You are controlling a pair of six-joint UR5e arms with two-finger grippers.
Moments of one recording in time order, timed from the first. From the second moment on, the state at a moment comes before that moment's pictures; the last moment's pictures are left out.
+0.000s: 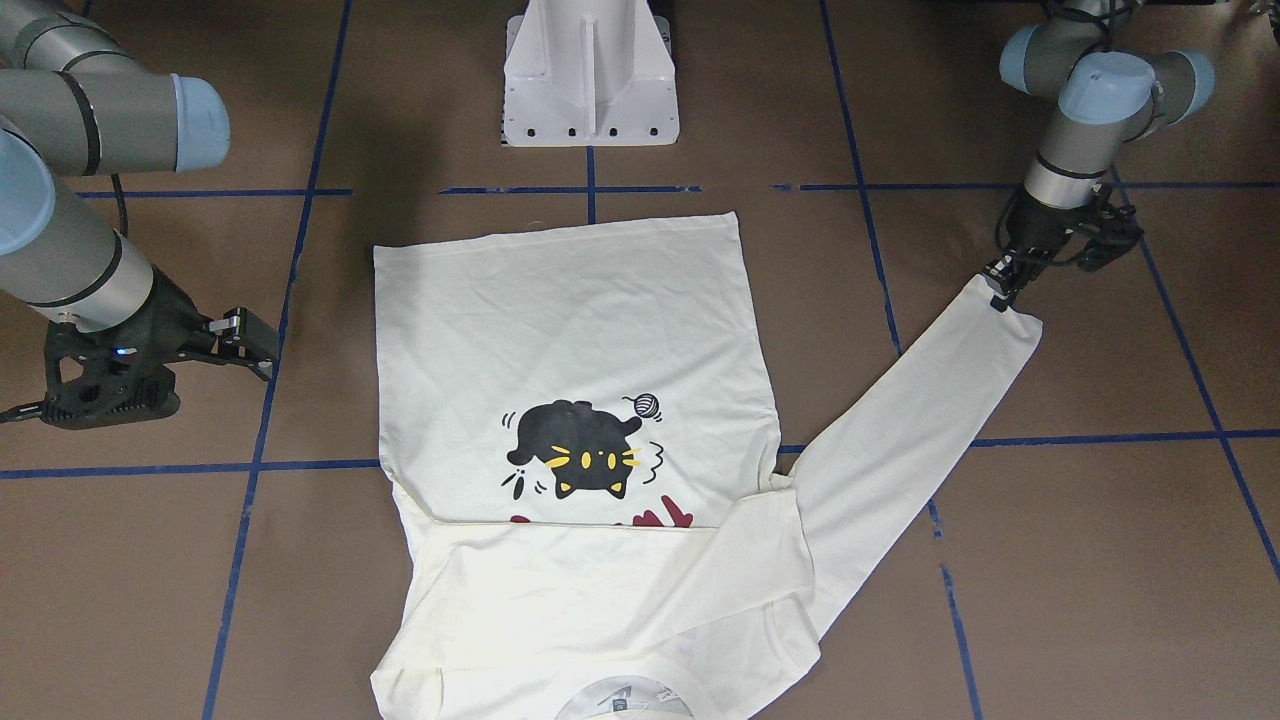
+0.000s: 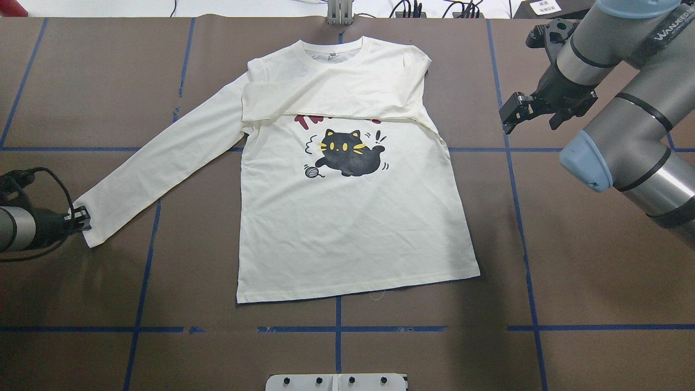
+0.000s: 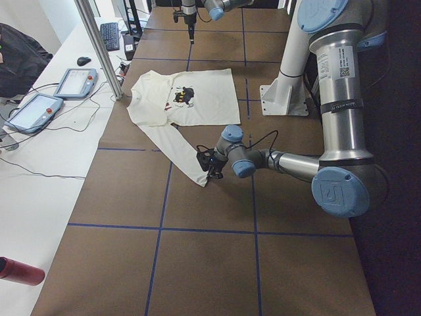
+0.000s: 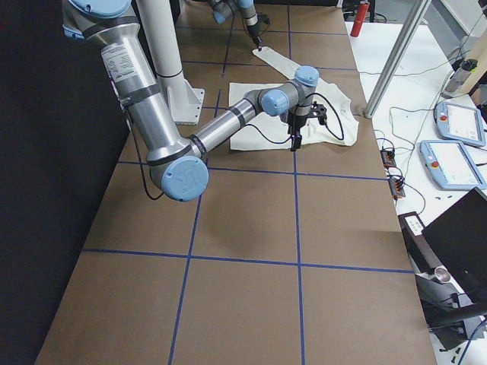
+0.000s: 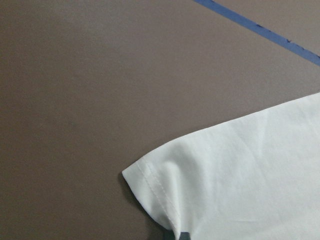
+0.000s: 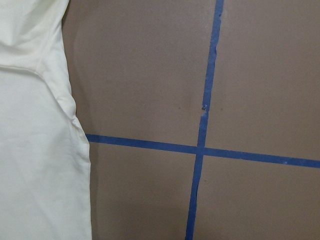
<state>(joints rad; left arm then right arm) -0.65 -1.38 -1.80 -2.35 -1.71 -1.62 0.99 -1.14 1.73 -1.68 2.20 0.63</state>
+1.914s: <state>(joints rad) -0.84 -2.56 -1.45 -1.97 -1.95 -1.57 1.00 -1.47 1.97 -1.68 2.19 0.64</state>
